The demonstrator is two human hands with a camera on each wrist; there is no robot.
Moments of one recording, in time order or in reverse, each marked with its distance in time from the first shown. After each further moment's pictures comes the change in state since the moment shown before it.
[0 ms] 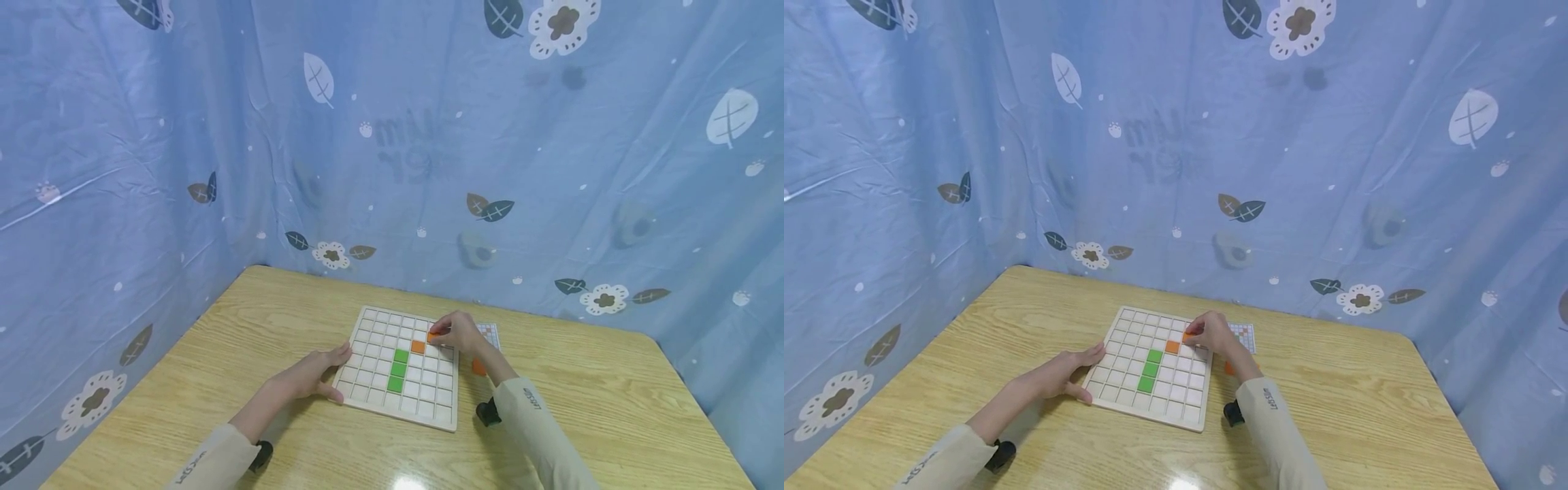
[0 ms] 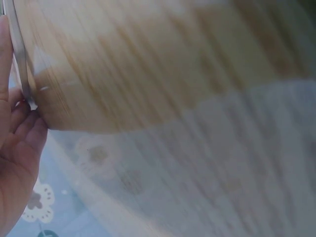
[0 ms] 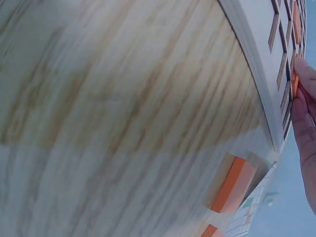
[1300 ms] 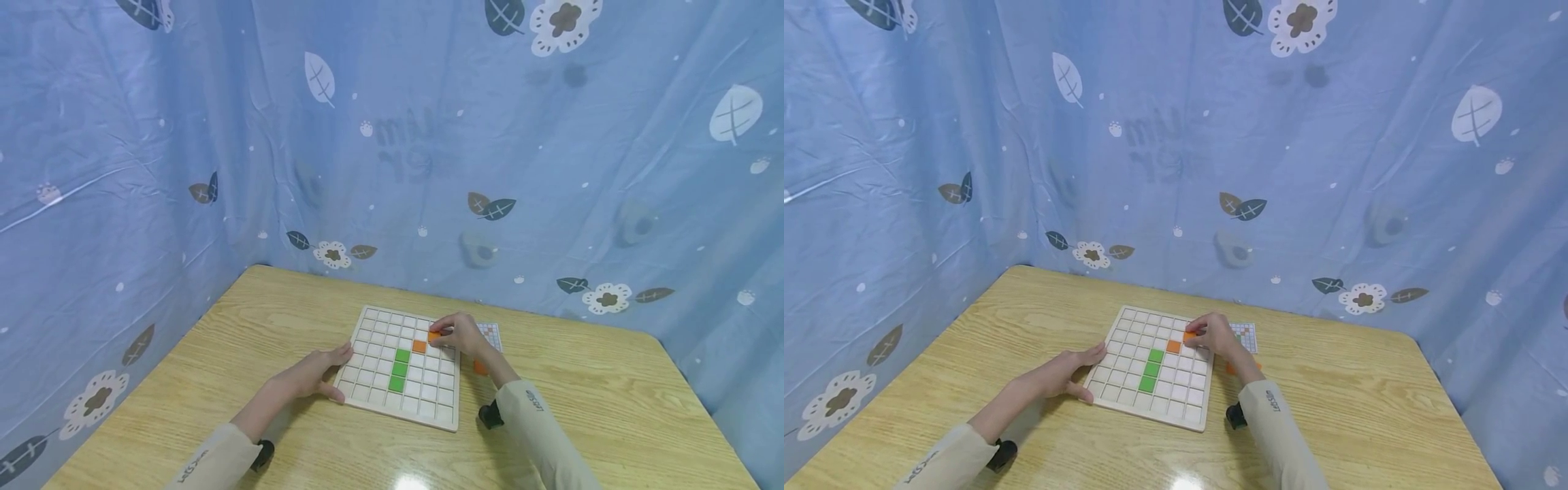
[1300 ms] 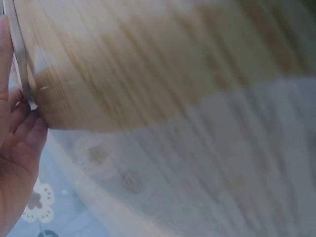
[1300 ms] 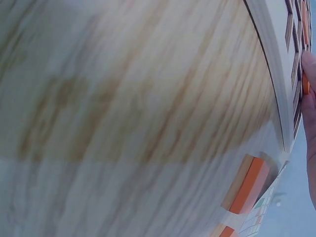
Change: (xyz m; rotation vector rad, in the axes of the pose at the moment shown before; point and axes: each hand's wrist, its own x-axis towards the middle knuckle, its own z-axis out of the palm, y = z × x) left_hand -0.001 0.005 -0.003 -0.005 -0.002 -0.009; right_hand 0.001 0.008 0.005 0.088 0.009 0.014
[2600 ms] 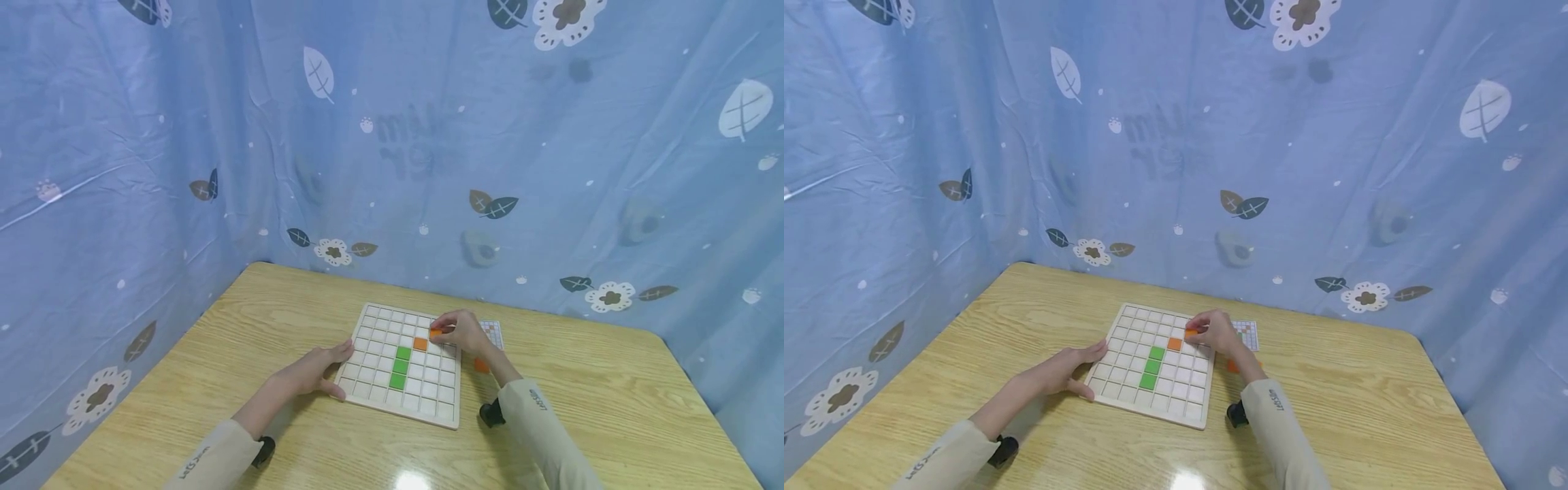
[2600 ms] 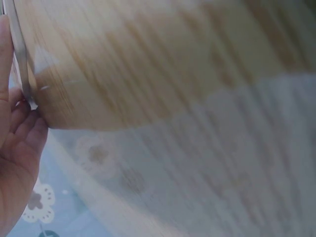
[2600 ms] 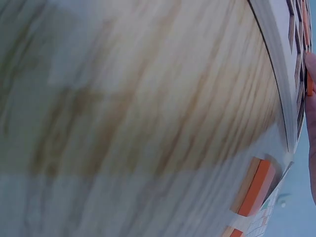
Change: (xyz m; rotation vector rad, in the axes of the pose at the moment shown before) left_hand 0.004 0.000 0.001 0.007 -0.014 -0.042; right_hand -0.002 0.002 0.000 0.142 0.008 0.006
